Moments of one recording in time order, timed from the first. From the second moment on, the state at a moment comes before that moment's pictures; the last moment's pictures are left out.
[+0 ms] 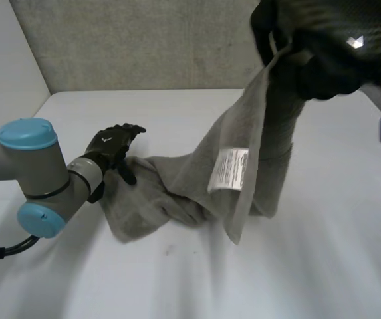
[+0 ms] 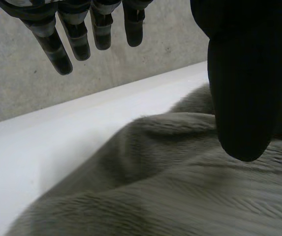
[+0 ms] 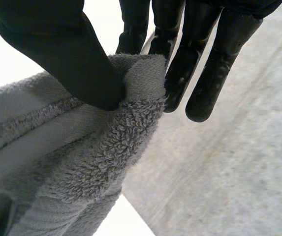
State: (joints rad) left arm 4.40 -2.27 -1.33 3.37 -1.35 3.16; right arm 1.97 -1.78 1.34 0.28 1.15 2.92; left_hand 0.18 0.18 0.18 0.18 0.03; right_hand 0.96 1.17 1.18 1.19 0.97
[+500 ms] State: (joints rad) left arm 4.25 -2.36 -1.29 3.42 -1.29 3.18; right arm 1.74 -1.92 1.30 0.12 1.09 3.27; left_hand 0.21 0.21 0.21 0.22 0.03; right_hand 0.96 1.17 1.18 1.19 0.98
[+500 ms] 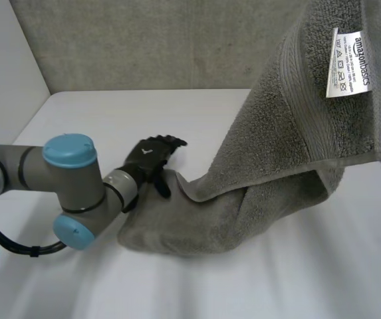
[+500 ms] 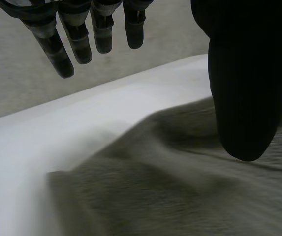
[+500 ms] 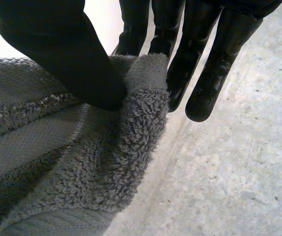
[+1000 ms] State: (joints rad) left arm 4.17 -2.39 -1.25 3.54 -1.29 3.22; right arm 1.69 -1.90 1.30 0.12 1.09 3.26; left_hand 1.16 1.19 1.19 1.19 1.00; right_hand 0.96 1.17 1.18 1.19 0.98
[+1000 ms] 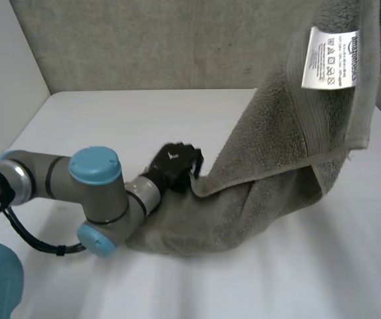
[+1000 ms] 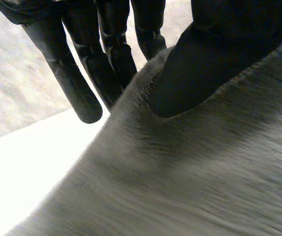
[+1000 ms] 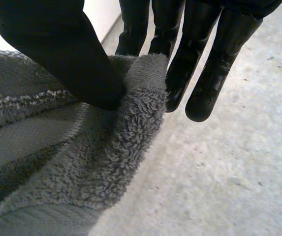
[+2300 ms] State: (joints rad) left arm 4.10 -1.97 -1.71 3.66 -1.55 3.67; right arm 1.63 -1.33 1.56 0.02 1.31 2.86; left_hand 1.19 1.22 1.22 1.22 1.04; right_hand 0.22 0.24 0.22 0.23 0.07
